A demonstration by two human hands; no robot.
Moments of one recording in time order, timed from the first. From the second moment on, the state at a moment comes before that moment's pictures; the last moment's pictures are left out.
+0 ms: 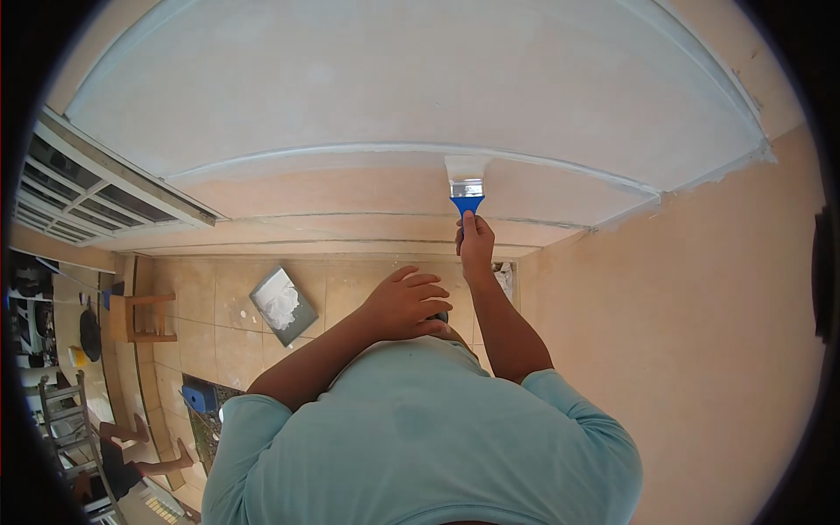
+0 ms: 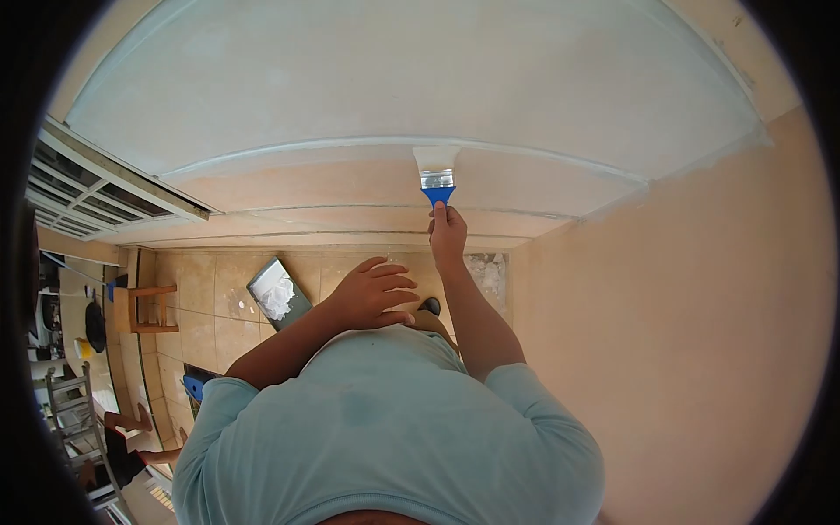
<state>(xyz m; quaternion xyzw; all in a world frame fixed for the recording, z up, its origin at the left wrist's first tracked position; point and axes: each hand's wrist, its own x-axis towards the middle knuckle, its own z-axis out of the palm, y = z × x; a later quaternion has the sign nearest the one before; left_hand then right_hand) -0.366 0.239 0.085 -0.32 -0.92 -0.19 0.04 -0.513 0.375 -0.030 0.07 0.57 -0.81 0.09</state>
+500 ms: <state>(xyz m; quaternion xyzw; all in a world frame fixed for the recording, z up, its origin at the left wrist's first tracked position) -0.409 0.231 0.071 -0.42 -0.87 -0.25 -0.05 -0.477 0.374 -0.084 0.21 0.65 -0.70 0.19</state>
